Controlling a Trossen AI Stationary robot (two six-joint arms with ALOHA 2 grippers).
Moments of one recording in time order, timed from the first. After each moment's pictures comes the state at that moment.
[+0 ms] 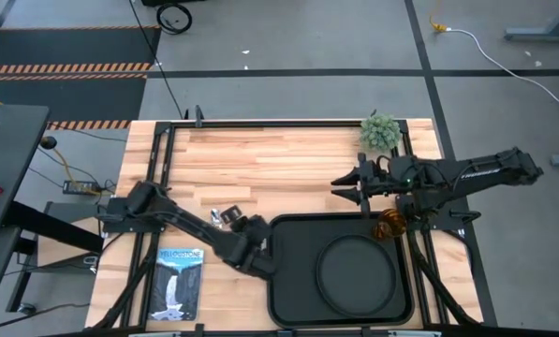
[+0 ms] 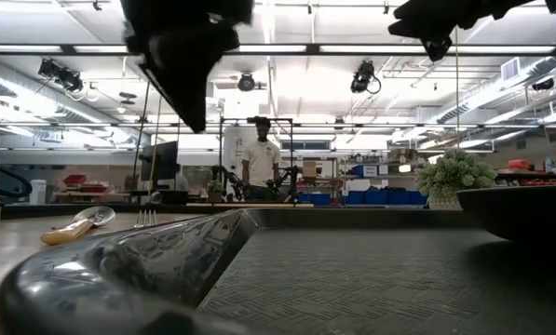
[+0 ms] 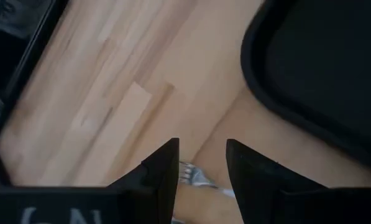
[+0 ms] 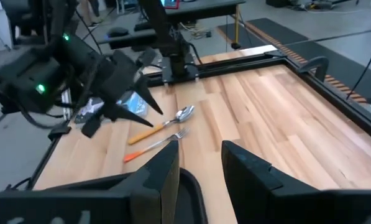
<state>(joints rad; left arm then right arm) -0.47 2.00 1.61 -1.27 -0.67 -1.05 0.11 0.78 0.64 -0.13 0.16 0.19</state>
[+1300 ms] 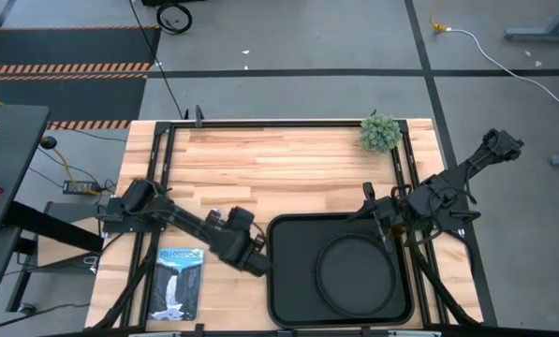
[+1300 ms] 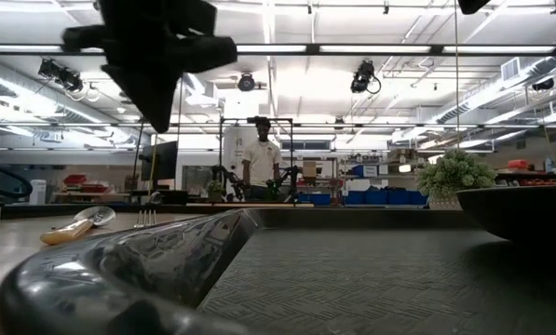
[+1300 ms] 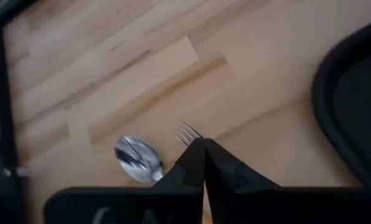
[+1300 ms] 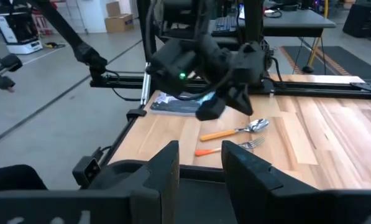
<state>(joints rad) -0.45 1.97 1.56 -1.42 -0.60 -1.58 0.57 0.78 0.64 -0.09 0.35 0.13</state>
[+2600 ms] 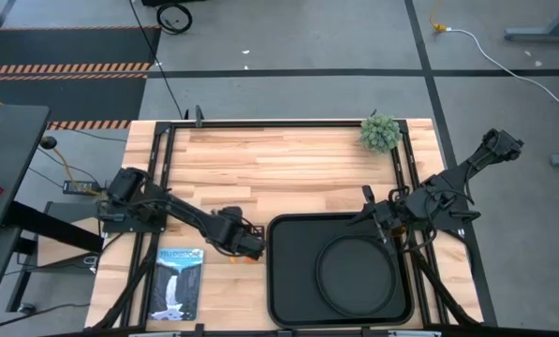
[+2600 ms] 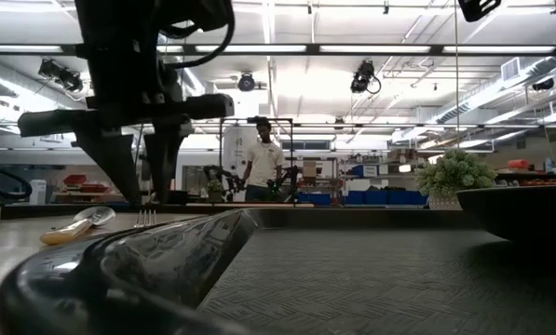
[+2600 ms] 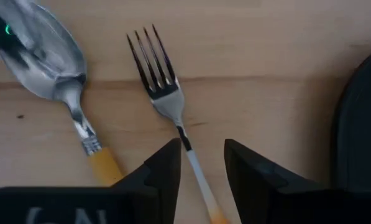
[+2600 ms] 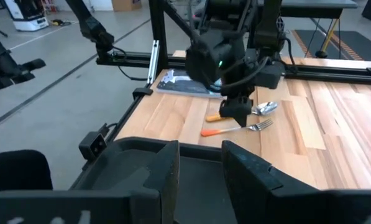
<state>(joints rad) -0.37 1.84 1.19 -0.86 -0.34 -1.92 0.57 0.79 0.64 -0.17 0.30 0.14</state>
